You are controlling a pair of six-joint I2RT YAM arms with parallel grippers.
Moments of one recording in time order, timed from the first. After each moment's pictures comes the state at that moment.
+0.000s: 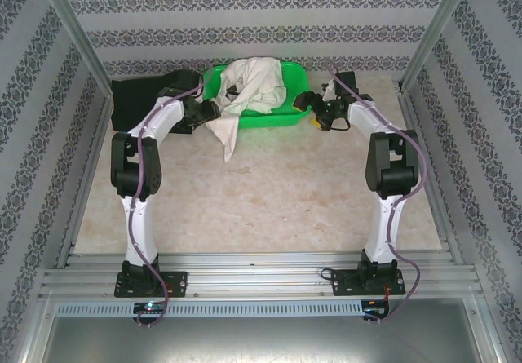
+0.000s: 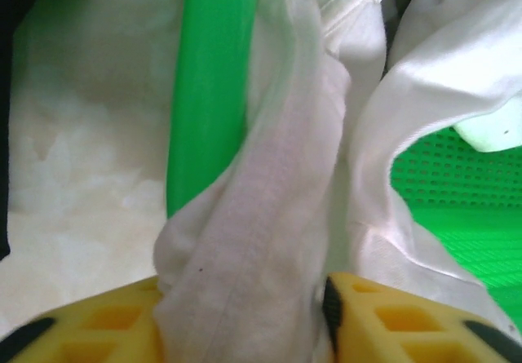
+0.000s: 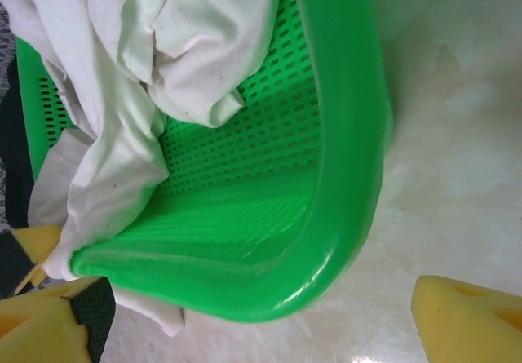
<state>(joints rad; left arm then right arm) -0.13 2.16 1.85 -0.71 0.21 -0.51 0.08 2.14 1.69 -0.47 -0.63 0.63</state>
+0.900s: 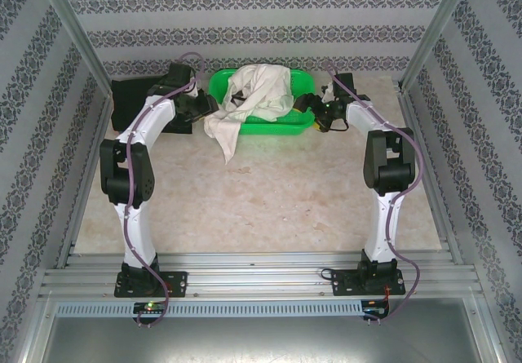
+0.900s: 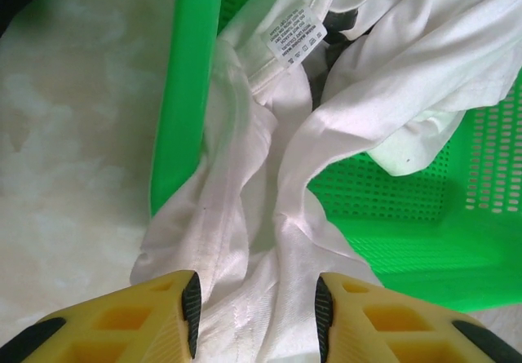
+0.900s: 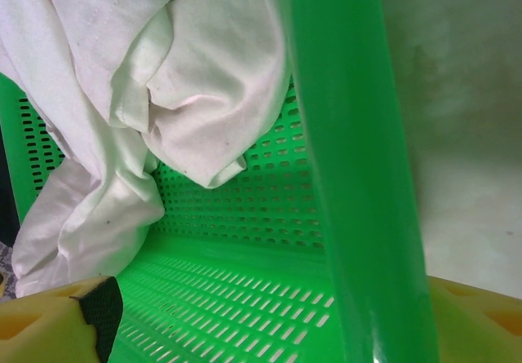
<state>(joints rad) -0.11 2.06 1.82 -0.72 0.32 -0.49 0.08 2.19 1.72 -0.47 -0.62 0.65</state>
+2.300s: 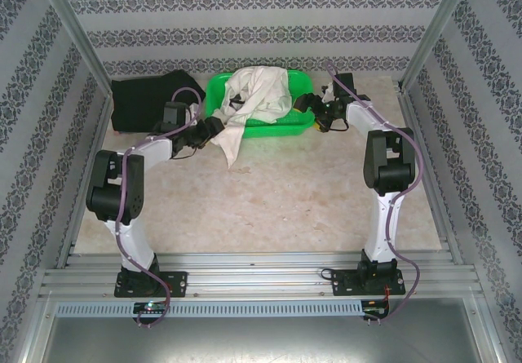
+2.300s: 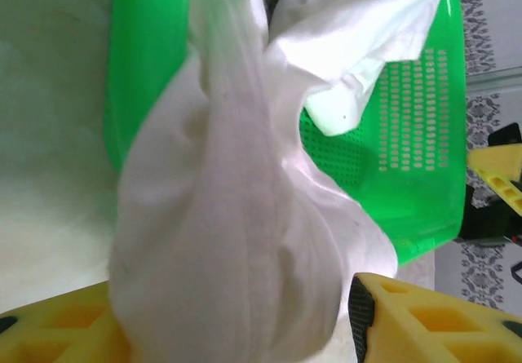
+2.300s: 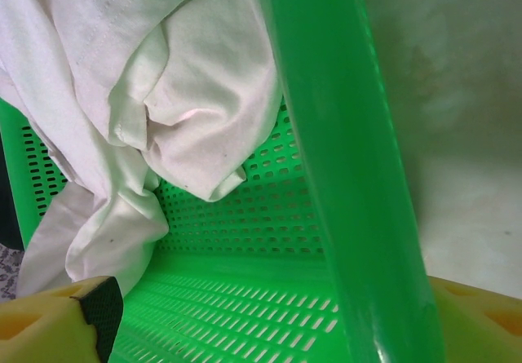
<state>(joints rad) -0.10 1.85 1.13 0.03 0.57 -0.75 0.08 2.19 1.72 -0.48 -0.61 0.66</state>
